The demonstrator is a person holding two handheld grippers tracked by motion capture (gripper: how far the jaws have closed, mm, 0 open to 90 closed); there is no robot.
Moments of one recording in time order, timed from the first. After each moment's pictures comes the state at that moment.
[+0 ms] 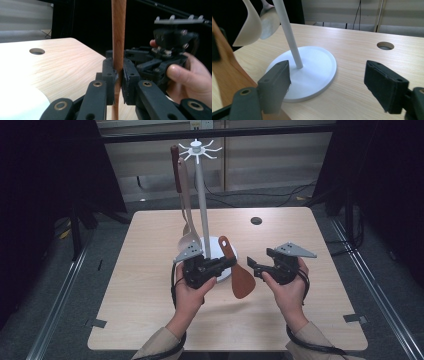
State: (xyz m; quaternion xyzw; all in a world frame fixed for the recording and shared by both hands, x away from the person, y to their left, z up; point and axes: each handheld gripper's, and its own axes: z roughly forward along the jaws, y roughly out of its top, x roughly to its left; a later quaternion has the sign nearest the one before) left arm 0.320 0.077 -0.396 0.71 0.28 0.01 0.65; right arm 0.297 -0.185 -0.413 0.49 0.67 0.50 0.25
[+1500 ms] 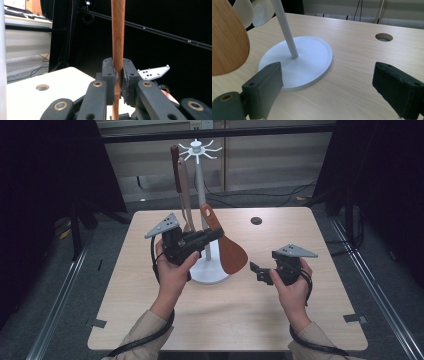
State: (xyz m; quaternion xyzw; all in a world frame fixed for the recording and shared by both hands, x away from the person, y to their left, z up) left arm 0.343 0.109 -0.323 0.68 0.24 0.03 0.70; right arm 0.300 -0.197 -0.423 0.49 0.69 0.48 0.24
